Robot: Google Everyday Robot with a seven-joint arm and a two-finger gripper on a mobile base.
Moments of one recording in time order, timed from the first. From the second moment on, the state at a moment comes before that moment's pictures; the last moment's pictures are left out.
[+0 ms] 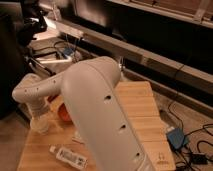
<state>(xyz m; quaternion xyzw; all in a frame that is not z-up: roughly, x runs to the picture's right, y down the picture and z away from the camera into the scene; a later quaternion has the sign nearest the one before) -0.336 0.163 0.799 -0.31 0.13 0.46 0.82</state>
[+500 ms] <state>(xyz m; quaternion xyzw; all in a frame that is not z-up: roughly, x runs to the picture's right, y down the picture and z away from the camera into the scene) -0.335 0.160 0.800 -0.31 0.15 0.46 0.82</state>
